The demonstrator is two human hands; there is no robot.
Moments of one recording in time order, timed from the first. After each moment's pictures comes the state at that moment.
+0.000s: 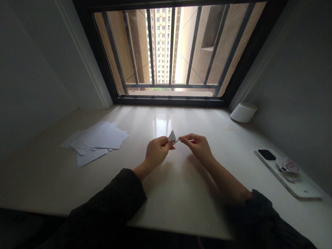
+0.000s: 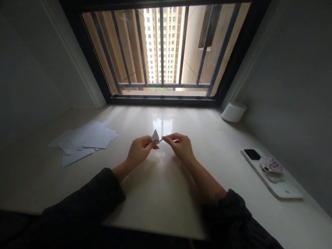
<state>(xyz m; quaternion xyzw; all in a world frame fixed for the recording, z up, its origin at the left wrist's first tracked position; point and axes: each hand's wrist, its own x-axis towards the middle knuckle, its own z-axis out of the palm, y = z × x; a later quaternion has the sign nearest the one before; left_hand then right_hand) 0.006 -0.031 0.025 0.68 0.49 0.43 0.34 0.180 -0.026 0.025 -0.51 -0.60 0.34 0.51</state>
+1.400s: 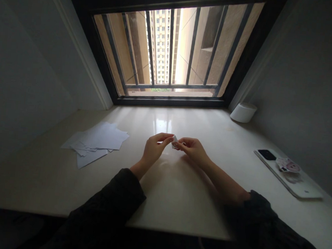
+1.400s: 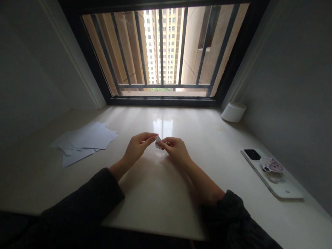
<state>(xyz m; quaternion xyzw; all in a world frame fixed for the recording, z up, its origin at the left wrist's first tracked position) -0.001 -0.026 0.040 0.68 0.44 0.47 0.35 0.170 -0.027 0.020 -0.46 -0.61 0.45 0.46</state>
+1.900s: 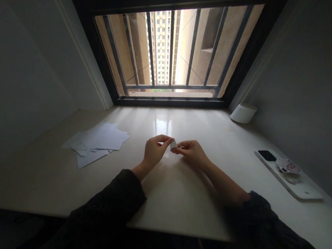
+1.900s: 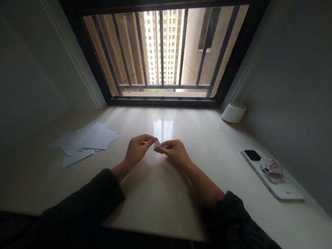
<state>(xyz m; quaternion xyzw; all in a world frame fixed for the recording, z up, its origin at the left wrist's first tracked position) 0.004 -0.032 0.042 0.66 0.49 0.48 0.30 0.170 -0.029 0.019 -0.47 -0.63 0.45 0.42</state>
